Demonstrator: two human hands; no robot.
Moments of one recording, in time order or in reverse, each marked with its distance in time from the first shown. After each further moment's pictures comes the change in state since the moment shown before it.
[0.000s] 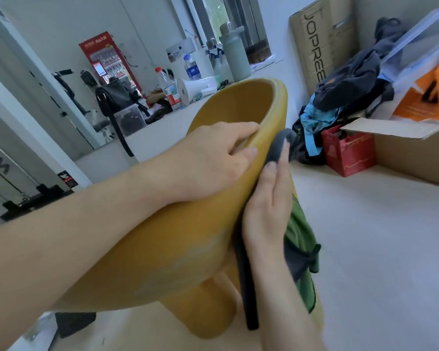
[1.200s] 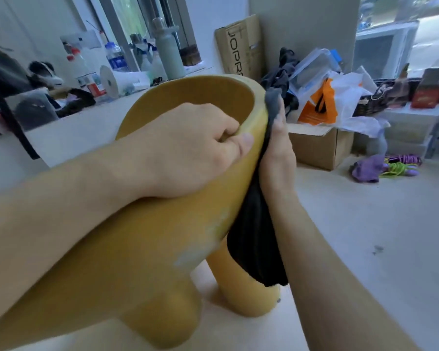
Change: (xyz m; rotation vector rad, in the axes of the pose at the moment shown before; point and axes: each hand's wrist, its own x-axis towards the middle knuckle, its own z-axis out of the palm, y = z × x) left_hand -0.047 -0.071 -0.015 -0.024 -0.023 0.360; right_hand 0.012 -0.013 0.010 -0.012 0.000 -0.106
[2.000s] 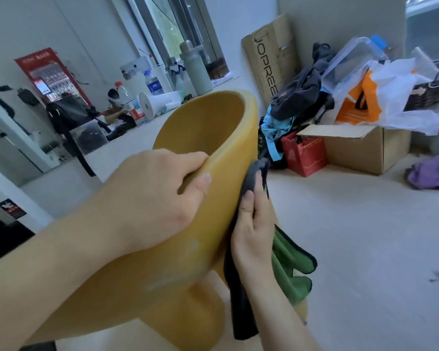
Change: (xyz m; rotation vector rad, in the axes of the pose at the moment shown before) left_hand 0.001 0.039 0.009 0.292 0.106 -0.260; right_hand -0.055 0.039 -0.012 0.066 0.037 0.035
